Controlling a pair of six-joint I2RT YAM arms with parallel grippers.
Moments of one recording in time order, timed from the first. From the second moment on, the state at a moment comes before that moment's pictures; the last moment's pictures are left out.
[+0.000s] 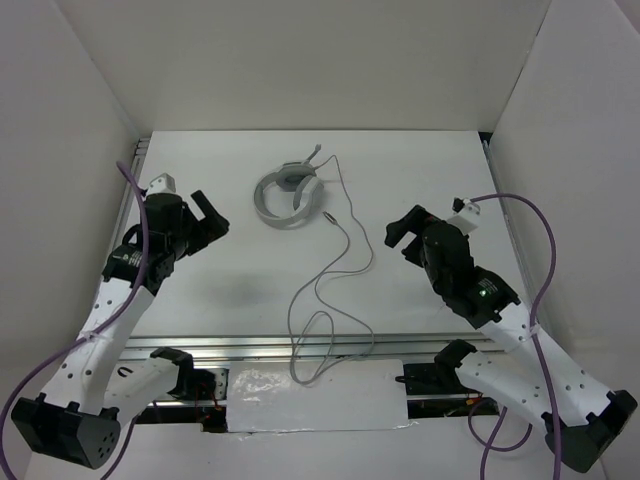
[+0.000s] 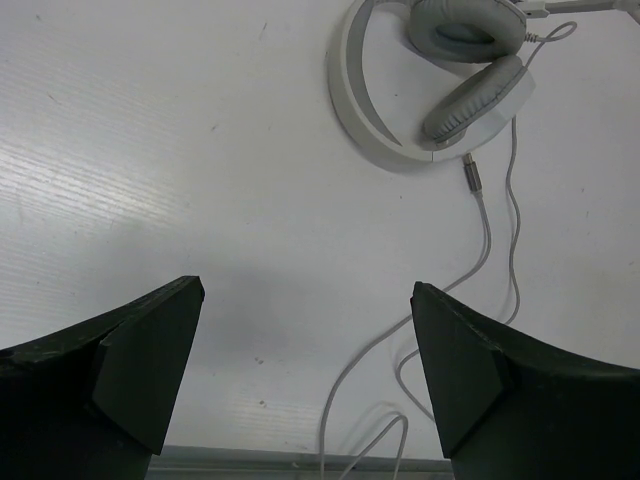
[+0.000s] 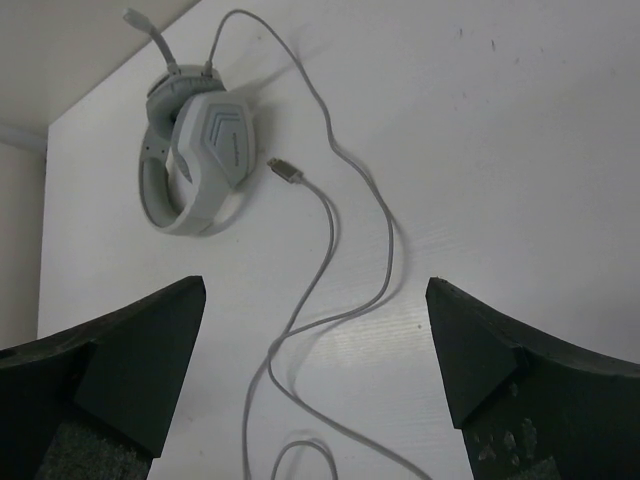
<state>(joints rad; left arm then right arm) -0.21 0.93 0.99 -0.67 -0.13 -0.69 0.60 0.75 0.81 -0.51 0.52 0.84</state>
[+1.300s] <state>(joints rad) -0.24 1.99 1.42 -0.45 0.00 -0.77 0.65 0.98 0.68 -0.47 0.31 0.93</state>
